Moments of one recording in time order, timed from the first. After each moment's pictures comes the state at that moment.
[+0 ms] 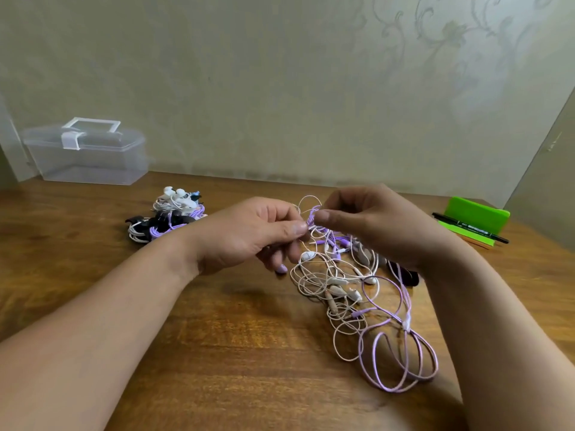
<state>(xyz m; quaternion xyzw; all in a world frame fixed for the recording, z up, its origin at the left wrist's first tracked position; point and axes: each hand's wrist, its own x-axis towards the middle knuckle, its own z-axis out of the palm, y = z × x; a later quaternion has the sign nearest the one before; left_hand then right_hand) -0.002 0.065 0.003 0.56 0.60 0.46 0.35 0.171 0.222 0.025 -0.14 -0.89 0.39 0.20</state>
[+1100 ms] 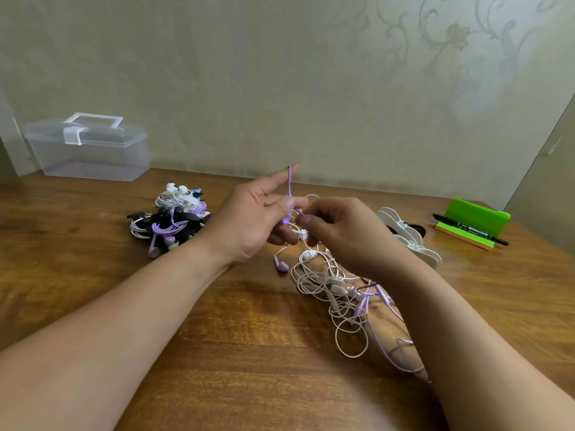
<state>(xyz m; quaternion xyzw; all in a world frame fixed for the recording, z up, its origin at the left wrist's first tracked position) 0.001 0.082 -0.010 0.49 0.59 0.60 0.20 0.140 0.209 -0.006 -0.19 -0.90 0.29 0.26</state>
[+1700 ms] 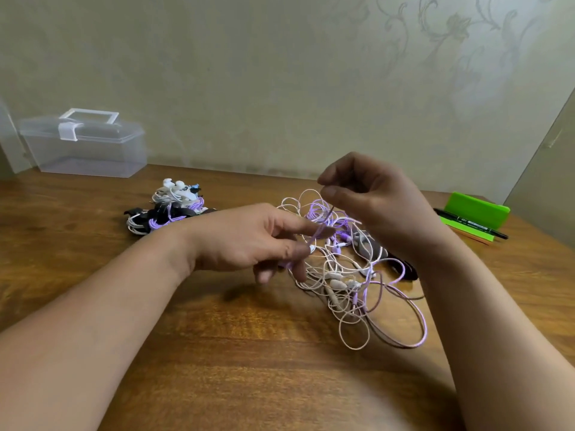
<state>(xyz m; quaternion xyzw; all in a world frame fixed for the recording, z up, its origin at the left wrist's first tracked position) 0.000 0.059 0.005 0.63 0.62 0.32 0.34 0.163 0.222 0.020 -0.09 -0.85 0.40 0.34</state>
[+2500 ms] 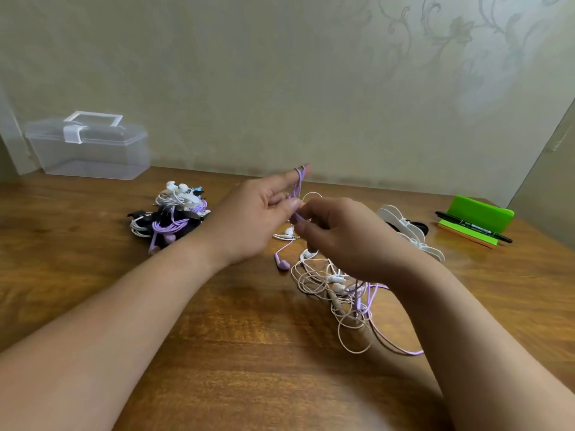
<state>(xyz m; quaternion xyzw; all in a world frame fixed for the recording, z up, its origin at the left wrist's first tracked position) -0.002 0.075 -0.006 0.57 0.65 0.50 0.08 0.147 0.193 0.007 -0.14 -0.95 0.21 0.20</state>
